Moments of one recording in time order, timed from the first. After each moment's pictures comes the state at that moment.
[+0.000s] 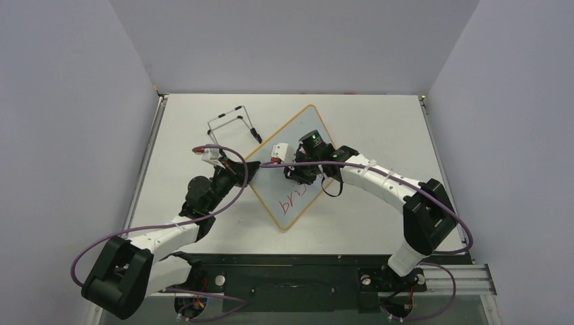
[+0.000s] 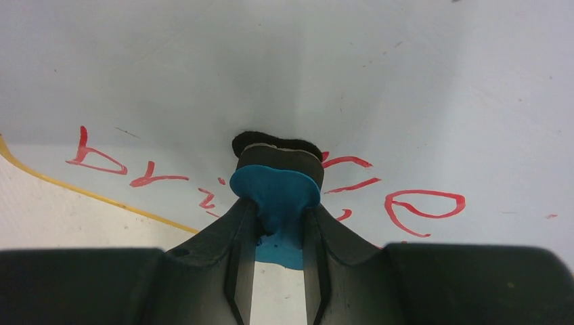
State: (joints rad) left arm -0.45 1.13 0.30 0.92 0.18 -0.76; right arm 0.72 1.61 1.18 -0.43 -0.23 -0.58
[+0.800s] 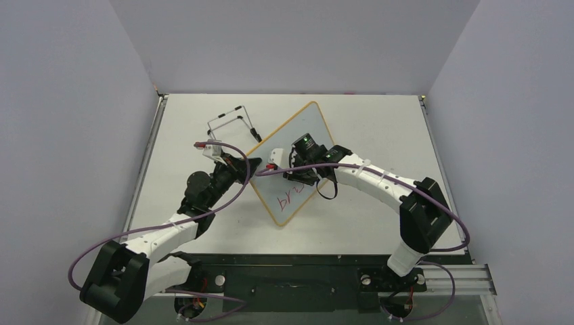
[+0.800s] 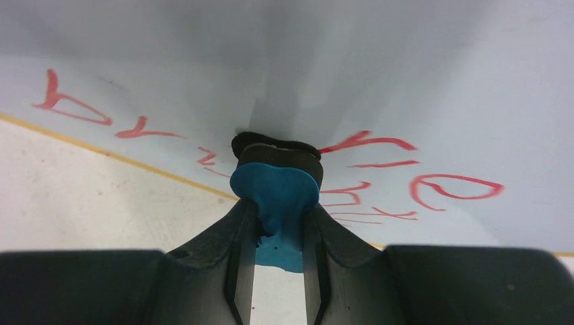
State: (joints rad) left arm -0.45 1.09 0.36 0.82 0.19 -0.68; right arm 0.78 1.67 1.28 -0.64 -0.08 -0.69
